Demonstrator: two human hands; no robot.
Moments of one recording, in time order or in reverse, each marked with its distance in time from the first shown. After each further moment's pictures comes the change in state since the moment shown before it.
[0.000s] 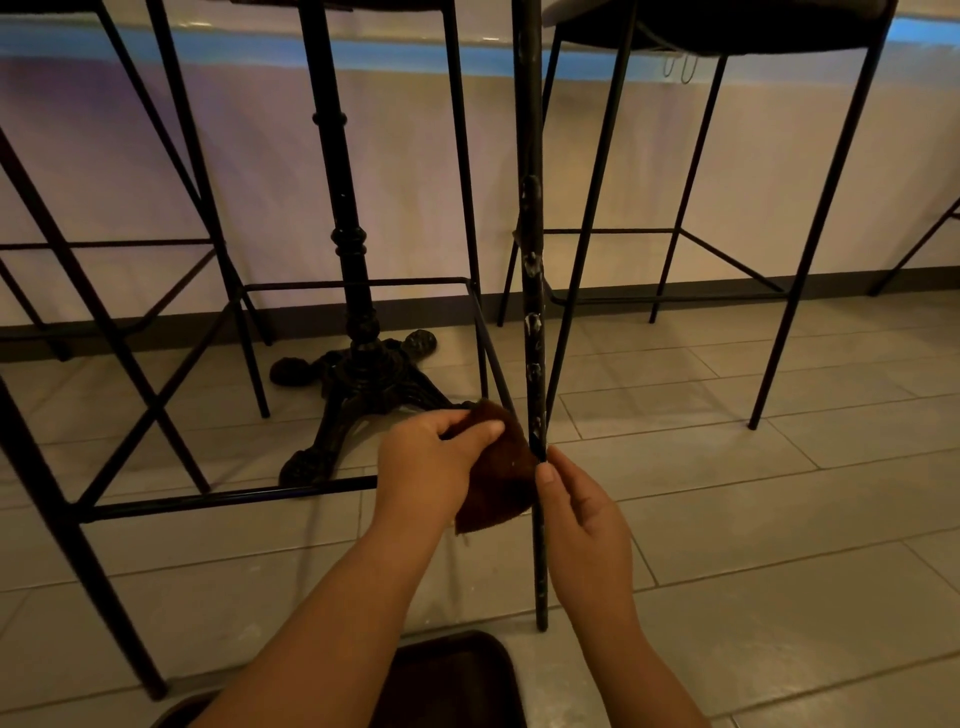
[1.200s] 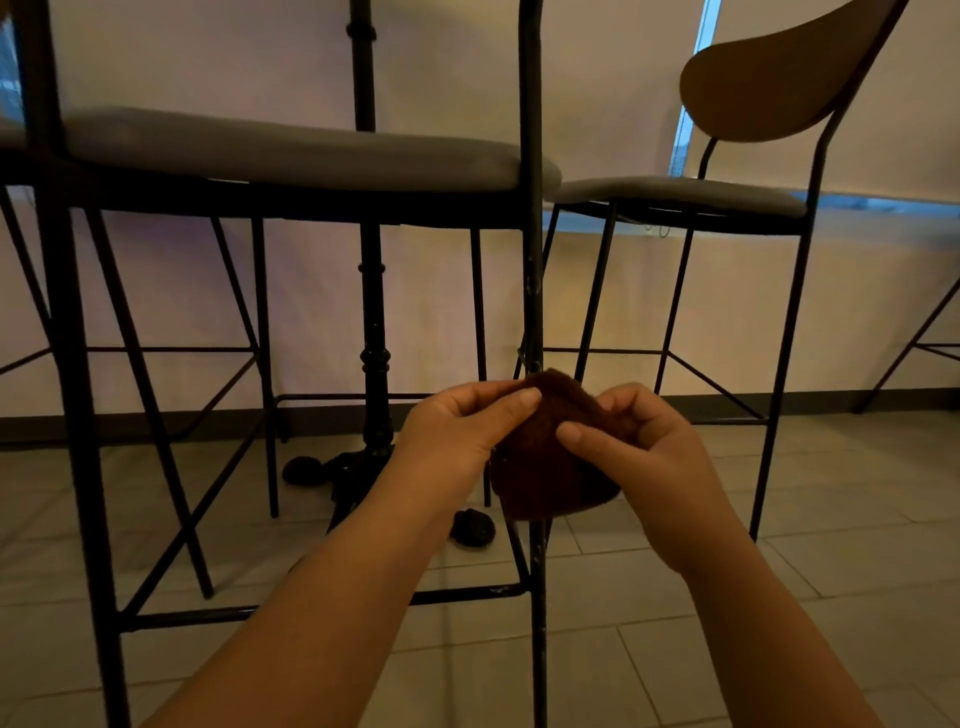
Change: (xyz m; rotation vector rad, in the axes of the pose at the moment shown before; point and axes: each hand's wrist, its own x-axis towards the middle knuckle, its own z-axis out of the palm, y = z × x) left_hand -0.020 0.150 -0.053 -0.448 -0.259 0.142; right_hand 0.058 -0.189 -0.048 0.256 -0.410 -0.290
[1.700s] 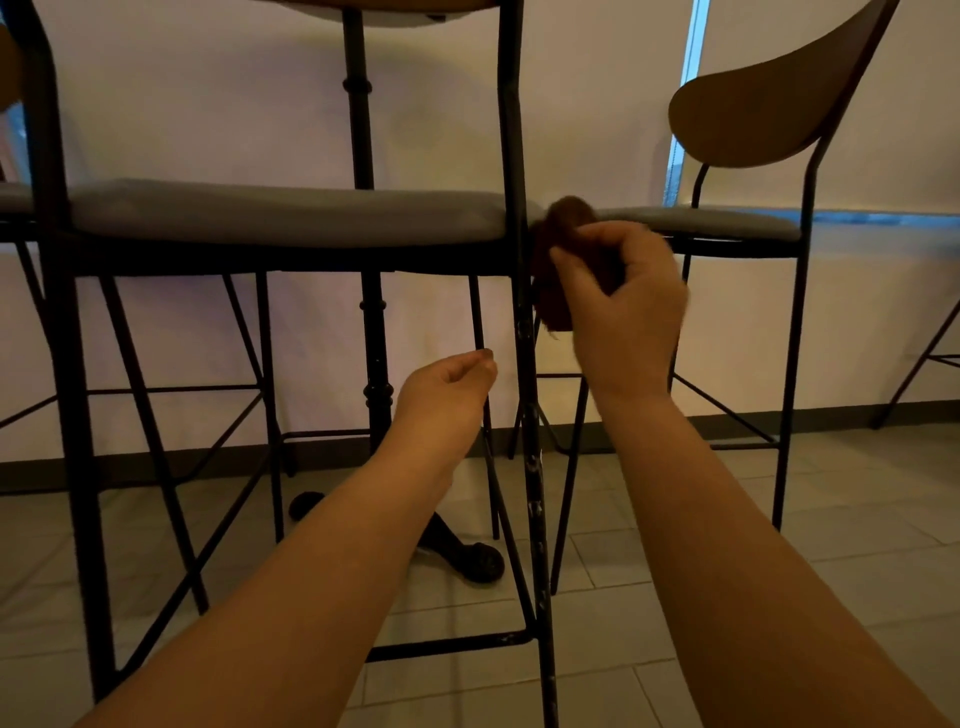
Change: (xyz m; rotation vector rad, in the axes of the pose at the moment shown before) left_hand 0.053 0.030 0.007 0.105 0.176 0.116; right_hand 0.115 -0.058 0.027 -0.522 0.547 -0.637
